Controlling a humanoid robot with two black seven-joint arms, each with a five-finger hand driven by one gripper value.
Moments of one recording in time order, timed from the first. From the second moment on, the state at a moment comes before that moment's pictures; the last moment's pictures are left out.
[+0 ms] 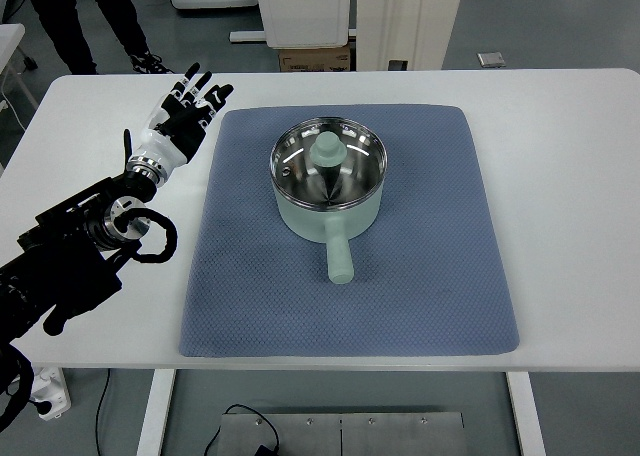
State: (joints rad) left arm -0.93 0.15 -0.37 -0.44 -0.31 -0.28 -0.37; right arm -0.04 0.00 0.39 0.16 -0.46 -0.10 -0.05
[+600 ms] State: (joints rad) left arm -0.92 0.15 -0.37 -0.44 -0.30 -0.28 -0.36; right arm -0.04 0.00 0.39 0.16 -0.46 -0.10 -0.05
